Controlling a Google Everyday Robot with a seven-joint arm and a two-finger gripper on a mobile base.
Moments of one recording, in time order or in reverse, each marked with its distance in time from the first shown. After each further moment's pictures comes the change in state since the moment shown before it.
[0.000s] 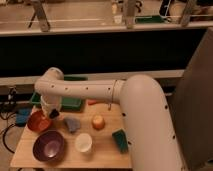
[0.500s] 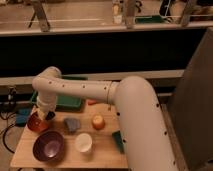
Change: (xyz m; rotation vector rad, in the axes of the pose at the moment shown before) arm 0.007 -0.031 0.012 0.134 -0.075 -0.286
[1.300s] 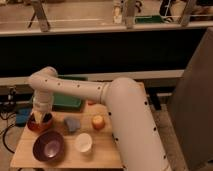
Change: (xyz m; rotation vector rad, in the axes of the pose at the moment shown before) arm 0.004 -0.012 0.010 0.073 -0.046 -0.108
